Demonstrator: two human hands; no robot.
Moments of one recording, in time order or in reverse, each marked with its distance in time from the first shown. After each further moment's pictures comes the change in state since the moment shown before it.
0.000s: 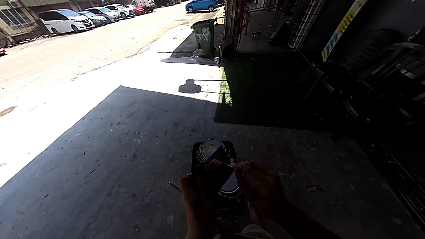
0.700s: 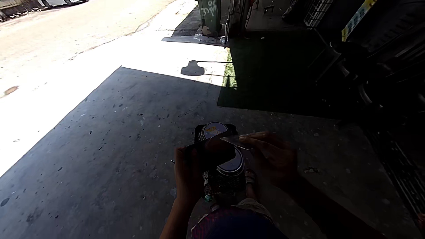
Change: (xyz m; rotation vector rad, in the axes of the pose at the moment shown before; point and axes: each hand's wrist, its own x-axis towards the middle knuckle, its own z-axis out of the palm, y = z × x) left_hand 0.024 -0.015 -0.031 0.027 -0.135 0.034; right_hand 0.015 0.014 -0.015 0.110 0.048 -0.027
